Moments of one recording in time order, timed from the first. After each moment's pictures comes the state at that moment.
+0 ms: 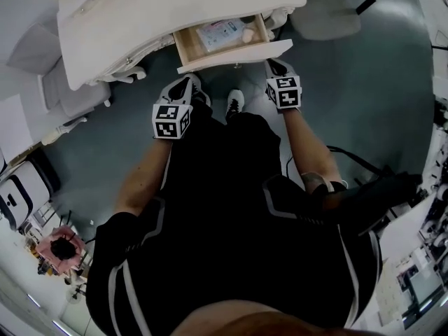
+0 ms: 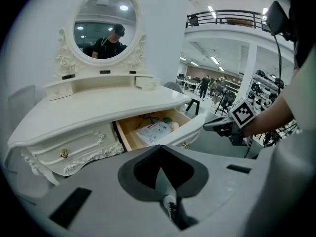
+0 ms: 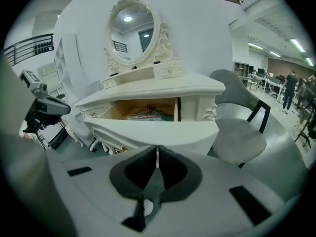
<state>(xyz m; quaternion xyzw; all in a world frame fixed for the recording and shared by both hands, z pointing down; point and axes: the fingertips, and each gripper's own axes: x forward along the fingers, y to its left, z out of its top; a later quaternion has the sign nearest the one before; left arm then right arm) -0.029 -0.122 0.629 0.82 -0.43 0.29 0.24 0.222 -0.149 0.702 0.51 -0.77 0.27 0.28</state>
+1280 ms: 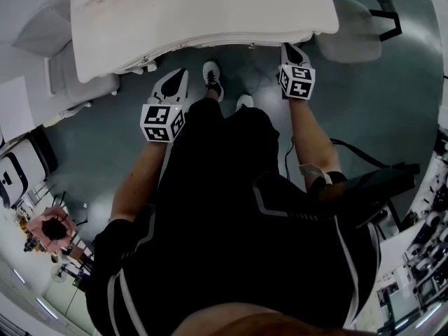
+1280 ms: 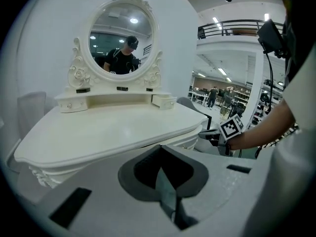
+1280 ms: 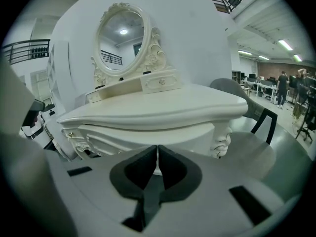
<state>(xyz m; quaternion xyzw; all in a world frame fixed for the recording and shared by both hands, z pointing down) -0.085 -0.201 0.580 0.82 -0.48 0.23 0.22 0.205 -0.283 0.706 0.56 -0.76 0.24 0.21</state>
